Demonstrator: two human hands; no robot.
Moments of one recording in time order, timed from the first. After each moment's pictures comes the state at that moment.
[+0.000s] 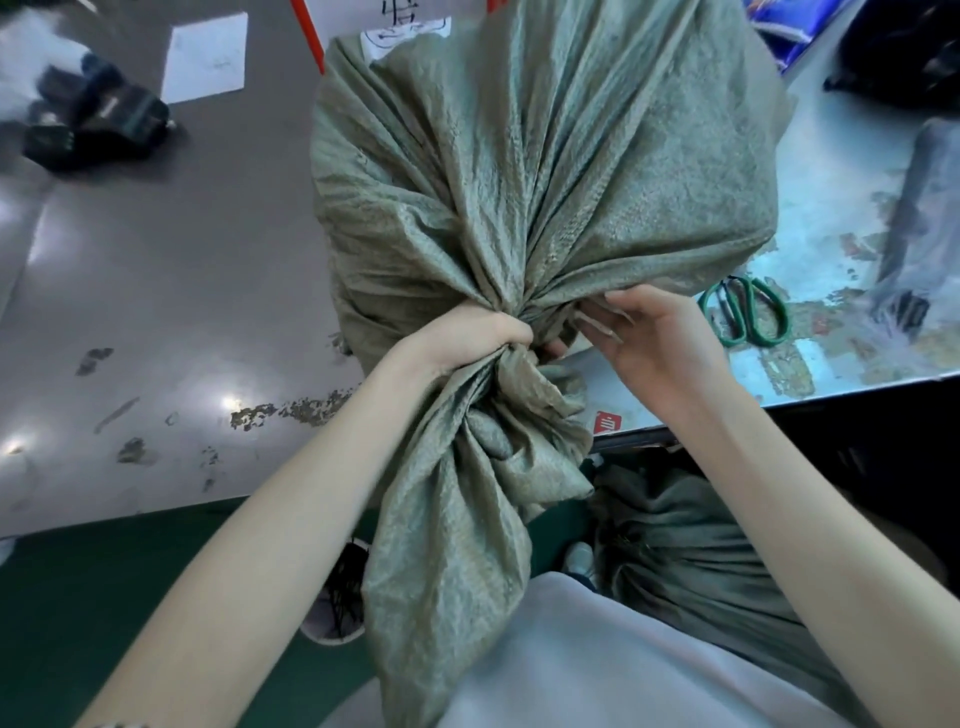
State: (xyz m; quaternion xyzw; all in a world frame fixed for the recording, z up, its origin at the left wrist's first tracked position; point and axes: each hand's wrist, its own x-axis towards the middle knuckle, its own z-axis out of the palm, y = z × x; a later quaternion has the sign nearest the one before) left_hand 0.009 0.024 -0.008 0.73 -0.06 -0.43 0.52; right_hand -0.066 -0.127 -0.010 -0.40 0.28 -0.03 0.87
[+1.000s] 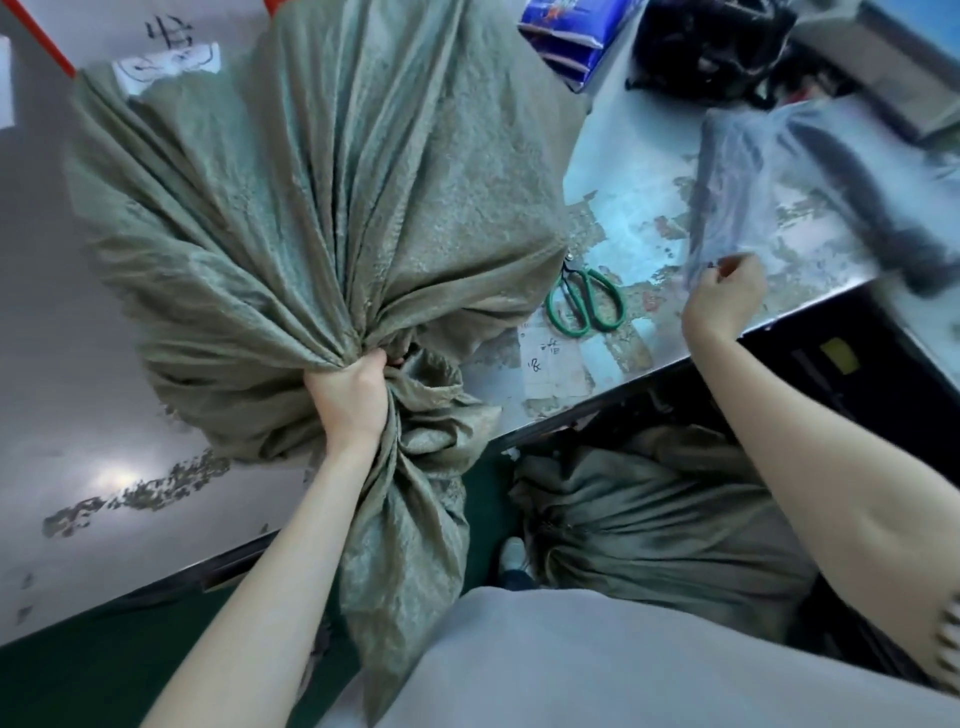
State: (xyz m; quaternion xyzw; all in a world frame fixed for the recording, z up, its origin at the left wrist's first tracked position) left_hand -0.021 -0.030 -0.069 0.76 0.03 0.05 0.65; right_hand -0.103 -0.366 -0.095 -0.72 0.56 -0.29 0.29
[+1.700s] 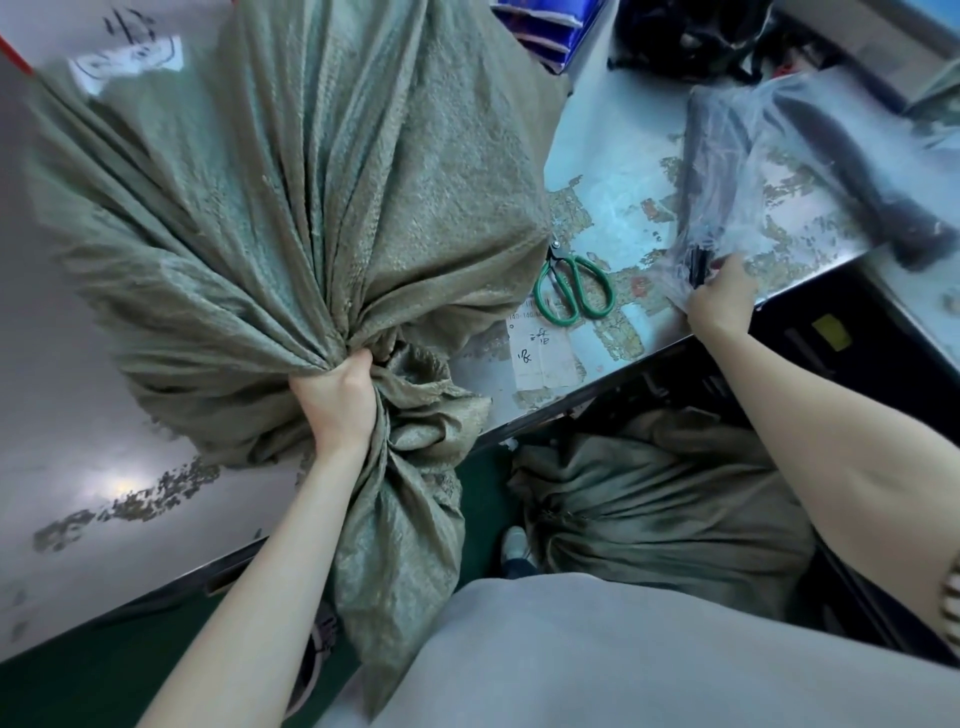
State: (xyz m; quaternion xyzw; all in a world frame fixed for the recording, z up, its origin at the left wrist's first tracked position) left_hand -0.023 -0.030 -0.075 0.75 -0.01 0.07 0.65; right_hand -0.131 -0.383 -0.108 -0.79 0.55 -0.12 0.24
